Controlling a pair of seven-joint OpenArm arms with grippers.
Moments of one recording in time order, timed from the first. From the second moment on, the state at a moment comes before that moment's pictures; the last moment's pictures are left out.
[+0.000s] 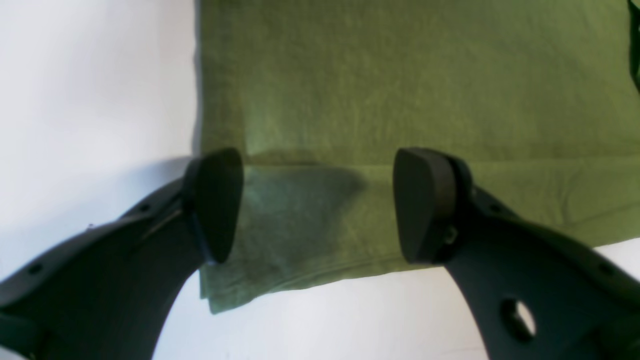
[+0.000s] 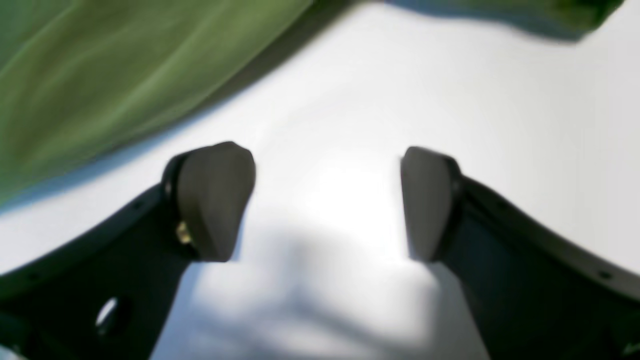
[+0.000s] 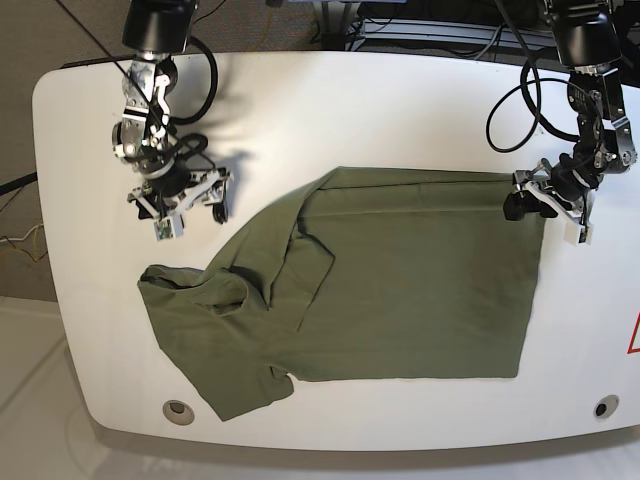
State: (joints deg) left arm 2.5 -24.3 -17.4 77.6 -38.8 -23.6 47.3; right arm -1.8 7.5 15.0 76.5 5.8 24.9 -27.9
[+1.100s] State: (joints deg) left arm 1.6 -24.4 -16.8 76.9 -39.2 -23.4 46.2; right arm 9.4 9.1 20.0 78.4 8.0 31.6 -36.2
